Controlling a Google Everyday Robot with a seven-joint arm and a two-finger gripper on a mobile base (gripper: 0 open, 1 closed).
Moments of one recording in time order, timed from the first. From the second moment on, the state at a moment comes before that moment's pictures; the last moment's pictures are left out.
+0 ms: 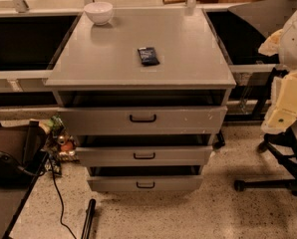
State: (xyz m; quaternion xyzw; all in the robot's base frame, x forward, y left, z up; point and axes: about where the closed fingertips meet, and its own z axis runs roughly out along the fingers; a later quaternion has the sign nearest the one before) arm 0.438 -0.217 0.976 -0.60 0.78 -0.03 0.16
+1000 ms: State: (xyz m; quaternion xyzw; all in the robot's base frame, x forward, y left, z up) arm 0.412 -0.189 0.901 -0.63 0.75 0.08 0.17
